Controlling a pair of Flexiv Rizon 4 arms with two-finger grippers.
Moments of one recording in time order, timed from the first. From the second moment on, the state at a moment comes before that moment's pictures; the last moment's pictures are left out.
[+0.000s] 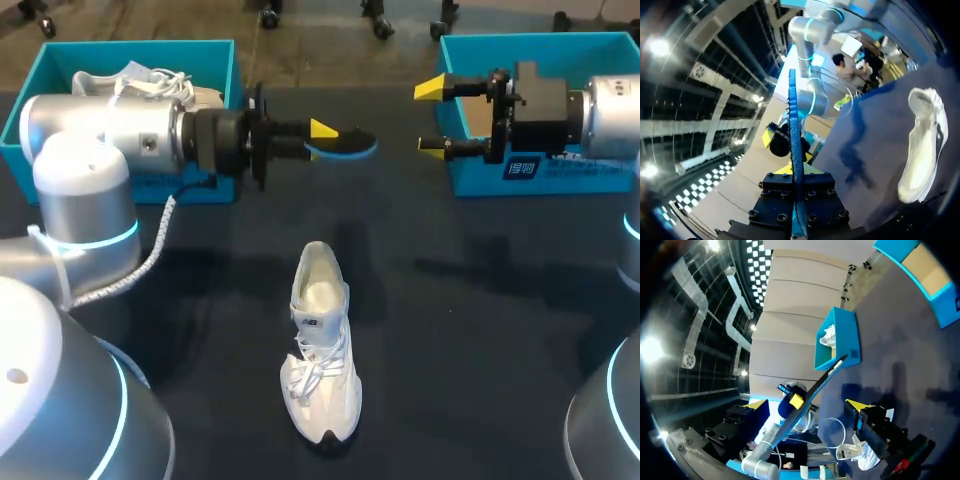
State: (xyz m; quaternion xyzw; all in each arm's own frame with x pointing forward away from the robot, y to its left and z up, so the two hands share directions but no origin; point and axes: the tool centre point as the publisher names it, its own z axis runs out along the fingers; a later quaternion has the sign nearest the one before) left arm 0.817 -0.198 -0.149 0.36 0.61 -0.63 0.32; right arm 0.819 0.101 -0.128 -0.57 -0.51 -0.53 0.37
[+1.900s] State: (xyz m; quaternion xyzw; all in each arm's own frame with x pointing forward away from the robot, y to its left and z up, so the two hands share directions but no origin) left arm 0.814 -0.168 -0.121 -0.14 0.73 -0.59 -0.33; right arm 0.819 0.101 -0.128 -0.57 -0.51 -0.53 0.37
